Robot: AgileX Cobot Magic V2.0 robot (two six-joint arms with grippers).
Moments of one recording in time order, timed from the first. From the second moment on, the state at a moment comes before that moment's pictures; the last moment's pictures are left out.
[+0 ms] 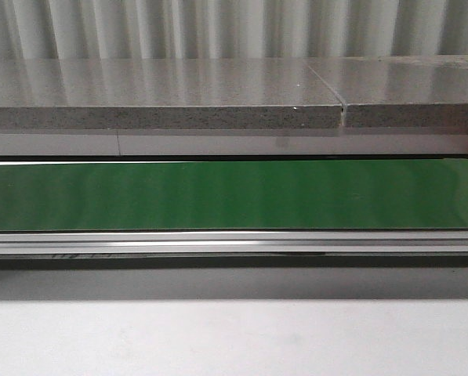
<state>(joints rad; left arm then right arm) -0.04 0.55 -0.59 -0.20 0.56 0.12 -0.71 1.49 -0.93 0.05 0.73 0.03</state>
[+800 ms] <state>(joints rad) -0.04 0.55 -0.59 -0.20 0.56 0.12 -0.71 1.56 -0.93 0.05 0.71 0.04</state>
